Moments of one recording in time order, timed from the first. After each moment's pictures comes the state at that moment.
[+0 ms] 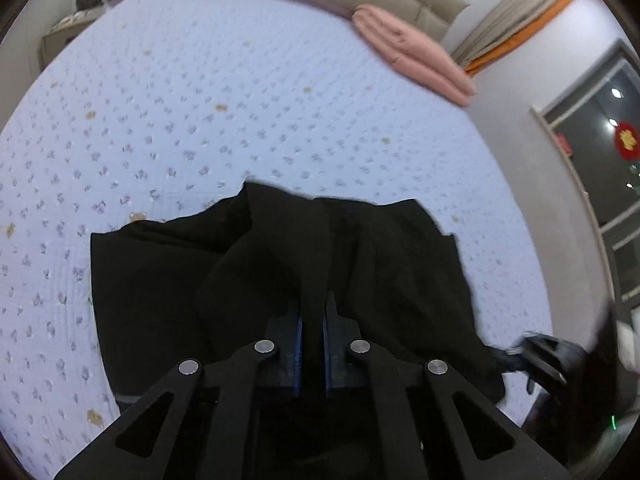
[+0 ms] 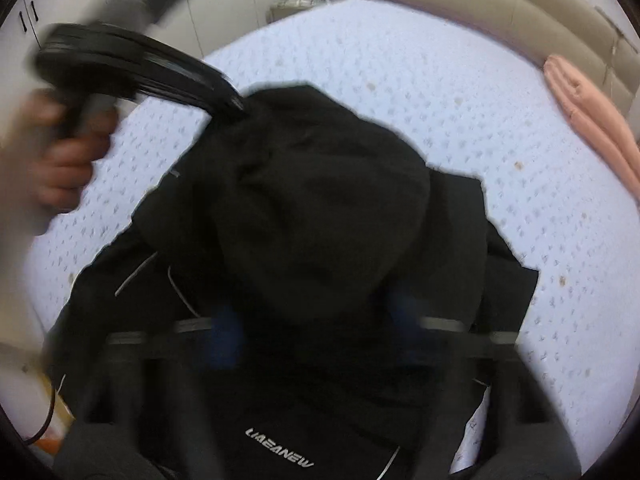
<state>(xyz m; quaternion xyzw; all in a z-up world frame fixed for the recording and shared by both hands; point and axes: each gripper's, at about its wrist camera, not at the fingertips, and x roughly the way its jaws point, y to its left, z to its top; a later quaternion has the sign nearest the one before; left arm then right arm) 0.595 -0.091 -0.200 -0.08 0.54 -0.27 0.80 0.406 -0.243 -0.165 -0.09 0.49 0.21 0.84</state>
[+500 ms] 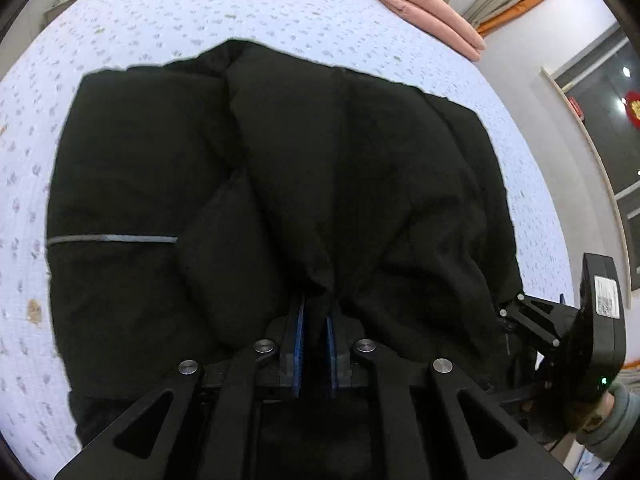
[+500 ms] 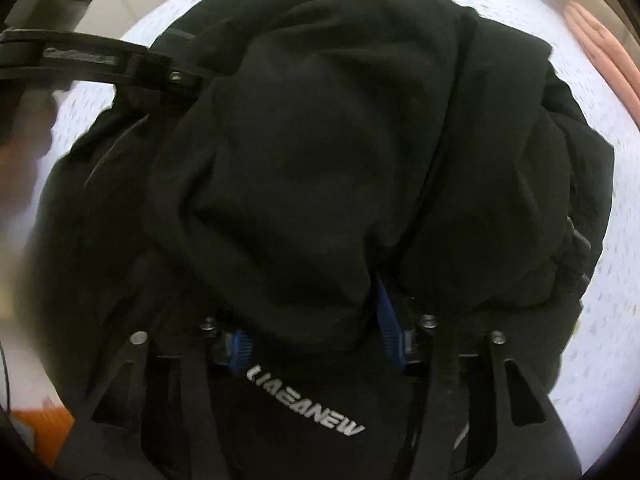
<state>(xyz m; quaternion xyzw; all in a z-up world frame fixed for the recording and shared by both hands) 0.517 -0.090 -0.291 -0.05 0.58 -0.26 0.77 0.347 -0.230 -0.270 -0.09 0.58 0.19 0.79</state>
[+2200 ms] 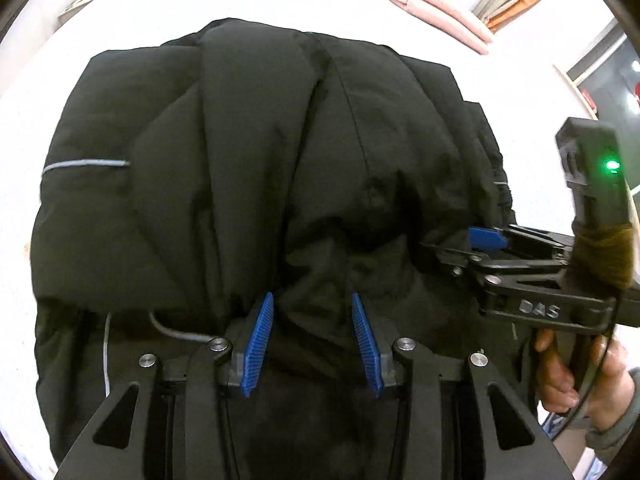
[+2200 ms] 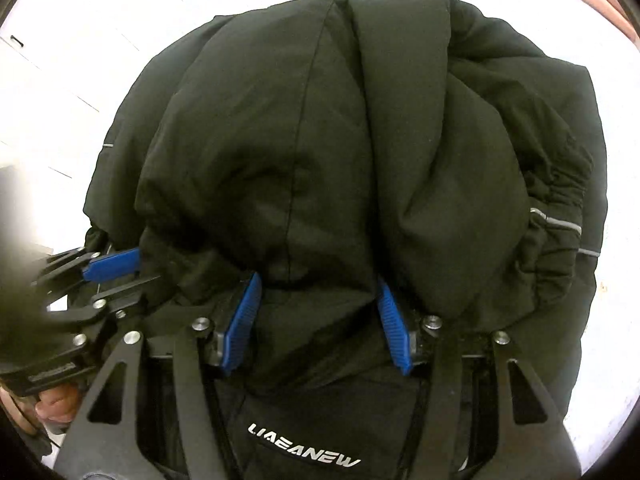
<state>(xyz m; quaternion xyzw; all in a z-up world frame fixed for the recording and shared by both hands) 0.453 -0.114 -0.289 -0.04 0.58 -0.22 0.78 0.402 -0.221 -0.280 0.06 0.59 0.14 0.79</state>
